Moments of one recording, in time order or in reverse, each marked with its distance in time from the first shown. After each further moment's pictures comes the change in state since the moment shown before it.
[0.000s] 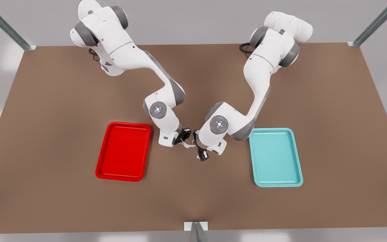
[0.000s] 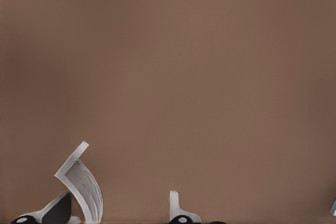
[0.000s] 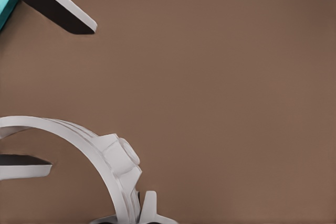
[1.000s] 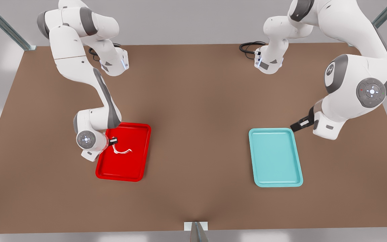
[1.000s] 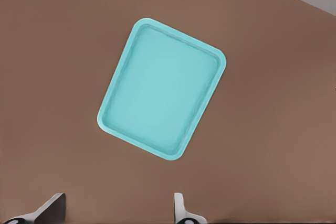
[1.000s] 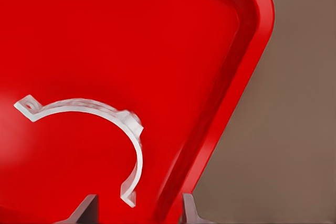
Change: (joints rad) left arm 0.486 -0.527 0.019 -0.126 0.095 -0.691 1.872; right arm -0.488 -0.132 -0.009 -0.265 -0.330 -0.333 -0.118
